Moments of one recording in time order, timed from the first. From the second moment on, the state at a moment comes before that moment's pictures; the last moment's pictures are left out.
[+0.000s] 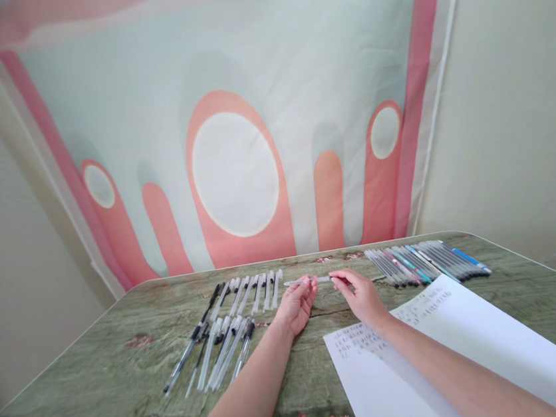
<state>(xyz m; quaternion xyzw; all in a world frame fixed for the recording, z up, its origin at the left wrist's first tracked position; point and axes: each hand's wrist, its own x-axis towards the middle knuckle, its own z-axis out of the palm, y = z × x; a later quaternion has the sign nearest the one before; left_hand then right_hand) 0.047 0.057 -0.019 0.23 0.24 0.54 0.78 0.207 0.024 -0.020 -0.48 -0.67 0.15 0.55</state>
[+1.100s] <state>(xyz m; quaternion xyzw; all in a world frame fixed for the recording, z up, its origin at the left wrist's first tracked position) 0.050 0.054 -0.020 0.30 0.26 0.52 0.76 0.213 0.026 -0.026 -0.56 -0.65 0.22 0.47</state>
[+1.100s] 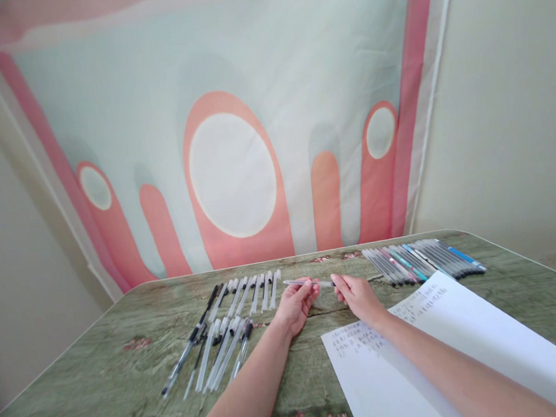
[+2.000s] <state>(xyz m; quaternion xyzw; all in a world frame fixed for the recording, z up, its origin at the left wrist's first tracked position) 0.048 0.057 -0.018 0.28 0.25 0.54 0.75 0.207 0.024 -0.020 -0.52 -0.69 0.17 0.48</state>
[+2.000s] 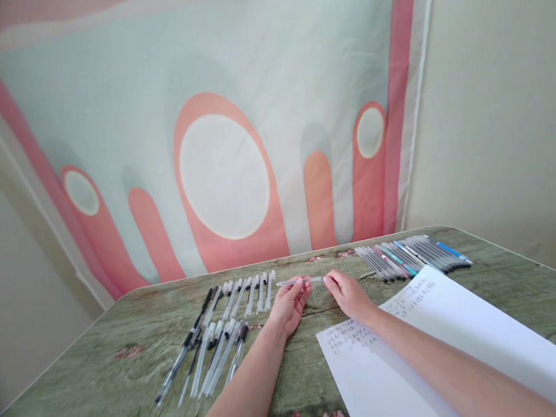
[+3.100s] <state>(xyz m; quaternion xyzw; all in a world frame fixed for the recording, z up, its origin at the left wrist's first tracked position) 0.048 0.058 -0.023 0.32 0.24 0.52 0.75 0.209 0.027 -0.027 -0.53 -0.68 0.20 0.47</state>
